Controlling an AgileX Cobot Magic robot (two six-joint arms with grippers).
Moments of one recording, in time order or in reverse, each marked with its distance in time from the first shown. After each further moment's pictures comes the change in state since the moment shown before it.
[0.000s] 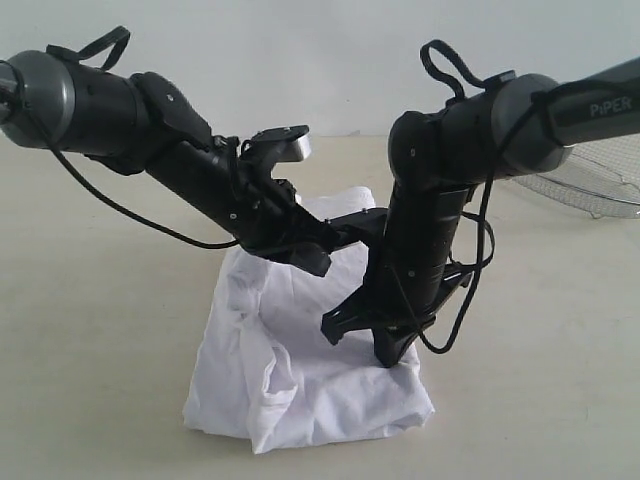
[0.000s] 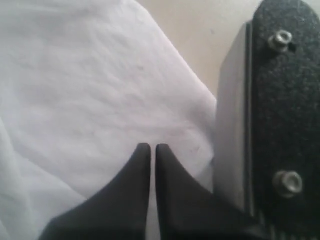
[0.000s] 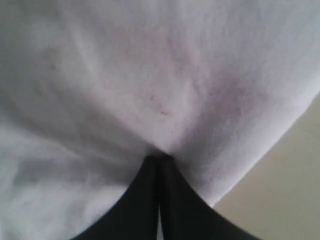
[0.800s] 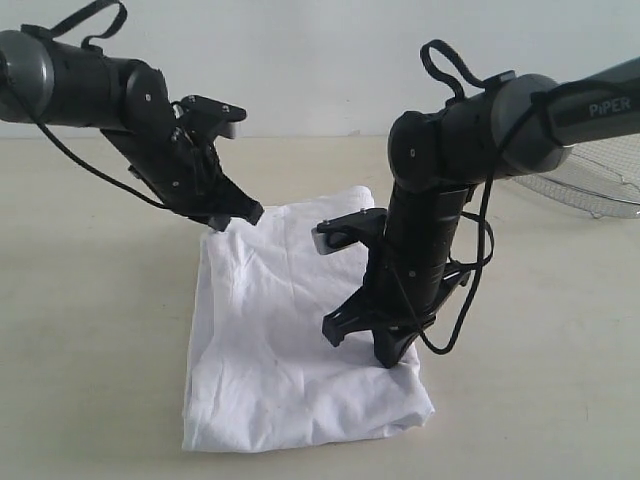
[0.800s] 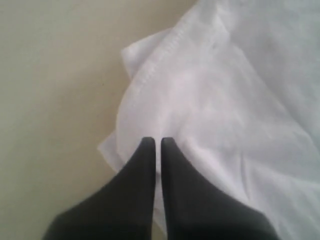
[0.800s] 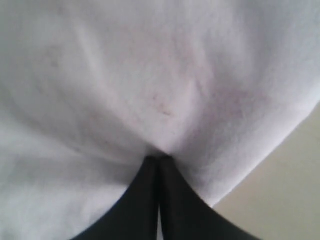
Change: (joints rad) left arm 0.093 0.039 -0.109 0.753 -0.118 -0.578; right arm 0.000 0.002 0.000 0.000 0.000 -0.023
